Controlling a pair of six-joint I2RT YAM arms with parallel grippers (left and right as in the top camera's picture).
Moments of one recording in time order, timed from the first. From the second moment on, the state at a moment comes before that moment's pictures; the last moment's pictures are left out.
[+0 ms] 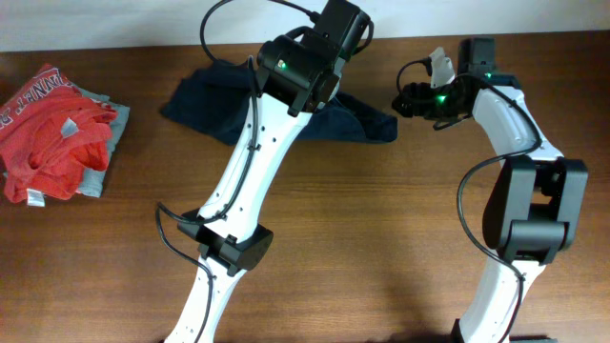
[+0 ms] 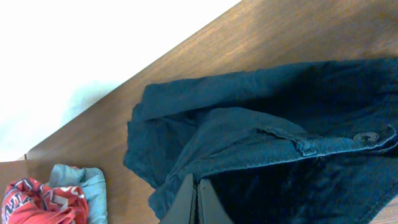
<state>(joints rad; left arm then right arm) -0.62 2.43 3.04 -1.61 -0.51 0.06 -0.08 2.15 1.70 -0.68 -0.49 0.01</state>
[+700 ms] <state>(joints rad) -0.58 2.43 3.04 -1.60 -0.51 0.06 -0.05 2.27 1.70 -0.71 -0.52 -0.05</state>
